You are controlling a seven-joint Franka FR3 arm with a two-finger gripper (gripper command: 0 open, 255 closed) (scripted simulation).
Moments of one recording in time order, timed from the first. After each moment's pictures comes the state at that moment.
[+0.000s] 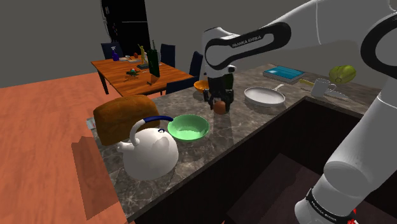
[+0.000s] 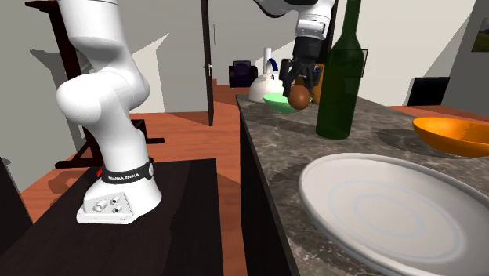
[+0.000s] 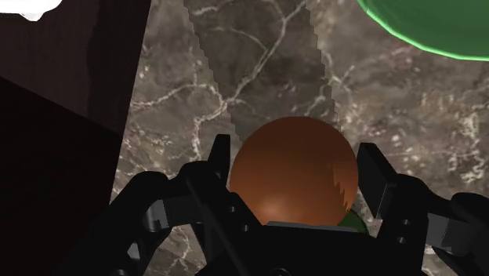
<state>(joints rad) -0.22 -0.01 0.33 -1.96 -0.05 1.77 1.37</state>
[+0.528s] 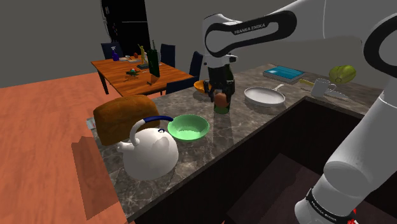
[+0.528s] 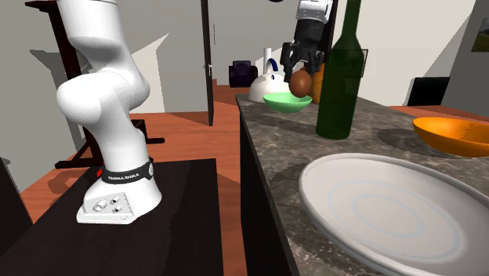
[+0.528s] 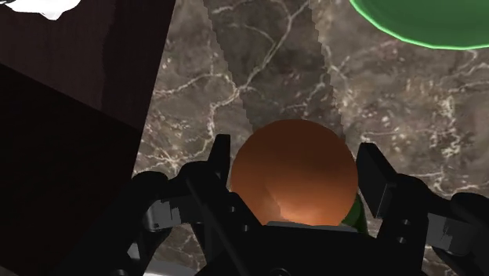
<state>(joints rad) -0.22 -0.02 0.33 -1.87 -0.04 1.67 1.36</state>
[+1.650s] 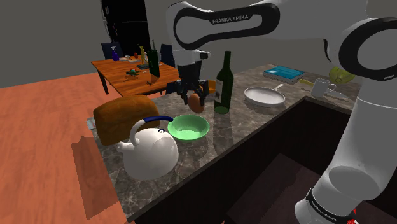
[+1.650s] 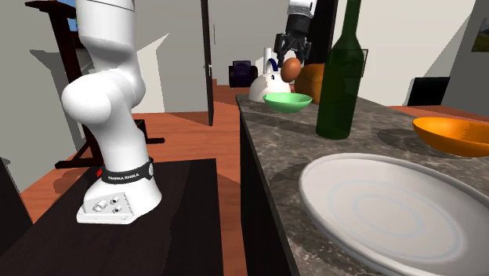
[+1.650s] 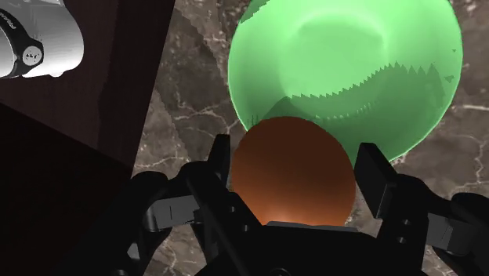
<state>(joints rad) -0.07 0.17 0.46 -1.58 -0.07 1.54 1.63</state>
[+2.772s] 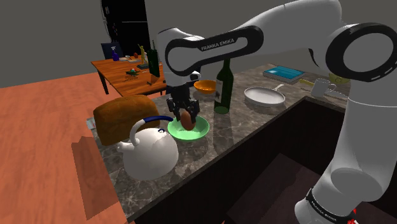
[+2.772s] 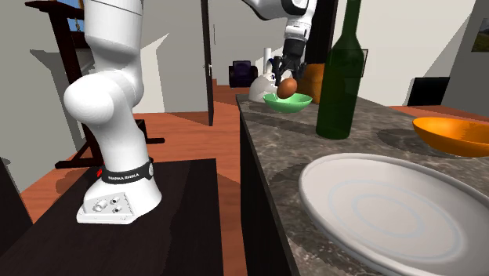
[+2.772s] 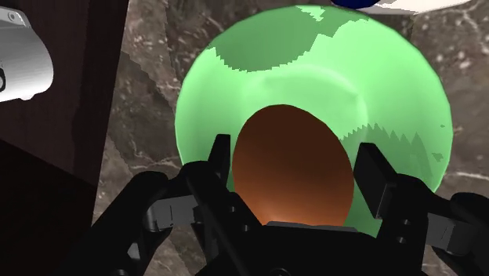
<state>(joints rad) -0.02 0.25 0.48 -1.65 -0.10 1.69 1.72</state>
